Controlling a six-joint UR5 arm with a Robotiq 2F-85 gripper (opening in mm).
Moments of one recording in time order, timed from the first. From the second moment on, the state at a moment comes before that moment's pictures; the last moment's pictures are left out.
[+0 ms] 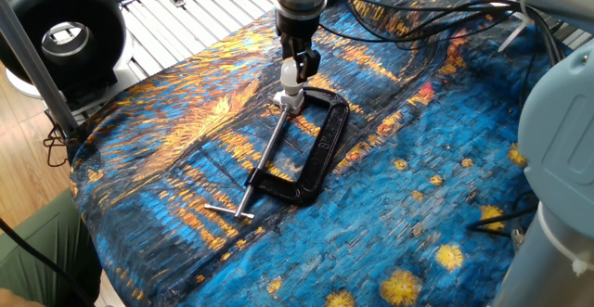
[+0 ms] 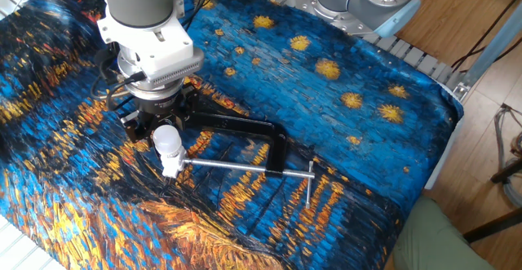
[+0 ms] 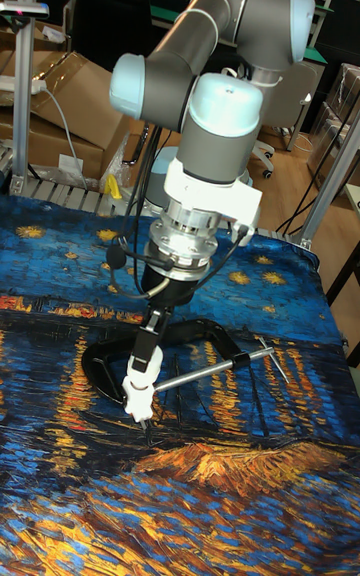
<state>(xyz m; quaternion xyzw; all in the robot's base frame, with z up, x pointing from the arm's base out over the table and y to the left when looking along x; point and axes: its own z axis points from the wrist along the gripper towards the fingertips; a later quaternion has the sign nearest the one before) 0.612 -0.017 0.101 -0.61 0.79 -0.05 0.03</state>
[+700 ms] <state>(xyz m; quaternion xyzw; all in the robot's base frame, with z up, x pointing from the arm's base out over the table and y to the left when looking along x) 0.617 -0.015 0.096 -0.65 0.76 -0.07 0.04</state>
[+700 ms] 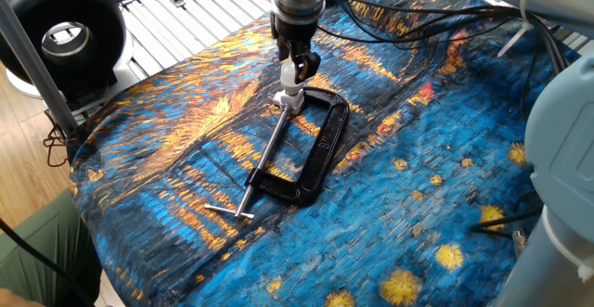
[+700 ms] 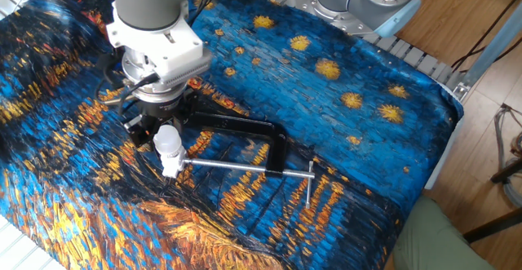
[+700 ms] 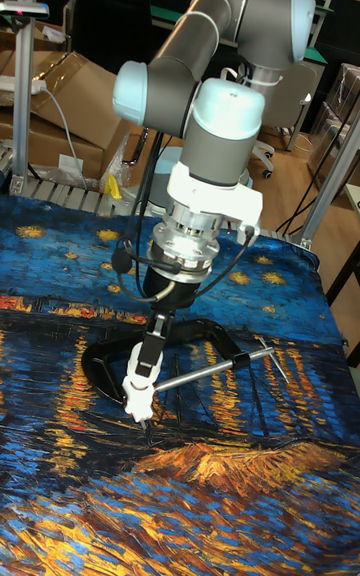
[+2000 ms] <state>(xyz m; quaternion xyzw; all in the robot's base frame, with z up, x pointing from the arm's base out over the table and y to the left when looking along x) 0.606 -0.013 0.093 -0.57 0.82 -0.05 0.05</state>
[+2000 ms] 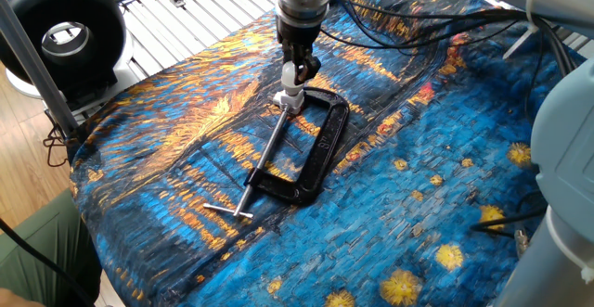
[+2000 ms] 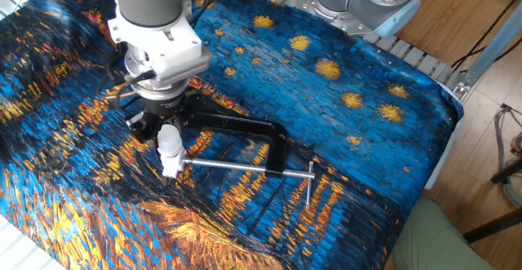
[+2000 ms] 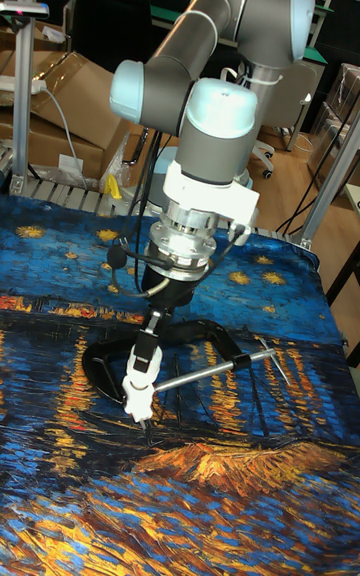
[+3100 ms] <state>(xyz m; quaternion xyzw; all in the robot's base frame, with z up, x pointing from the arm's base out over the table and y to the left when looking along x) 0.601 -0.020 0.093 -0.39 0.92 0.02 0.05</state>
